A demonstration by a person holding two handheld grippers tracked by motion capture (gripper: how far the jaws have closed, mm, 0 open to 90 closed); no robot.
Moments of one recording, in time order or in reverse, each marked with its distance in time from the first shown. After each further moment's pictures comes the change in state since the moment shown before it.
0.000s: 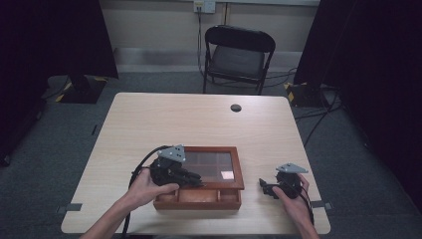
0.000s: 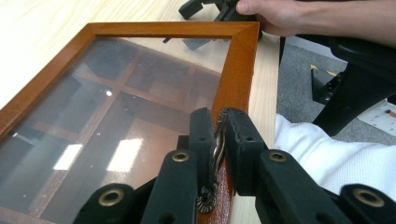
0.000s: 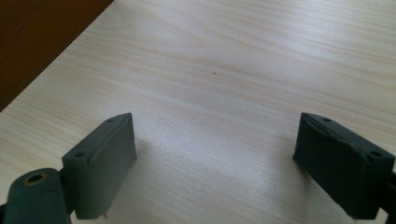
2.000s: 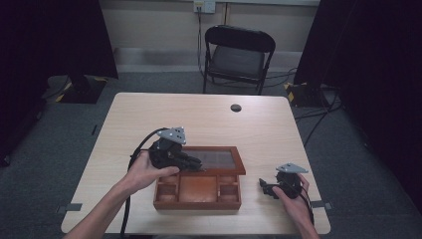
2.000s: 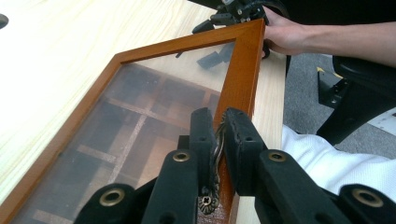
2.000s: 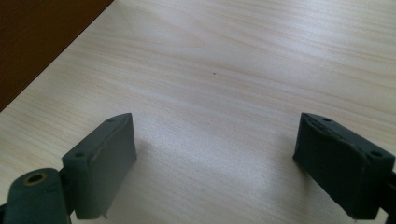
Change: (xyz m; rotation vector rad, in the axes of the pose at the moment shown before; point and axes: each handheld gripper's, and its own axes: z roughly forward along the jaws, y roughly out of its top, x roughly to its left) left arm 0.013 0.038 -0.022 0.006 0.026 0.014; right arm 0.000 0.000 0.000 0.000 0.000 0.000
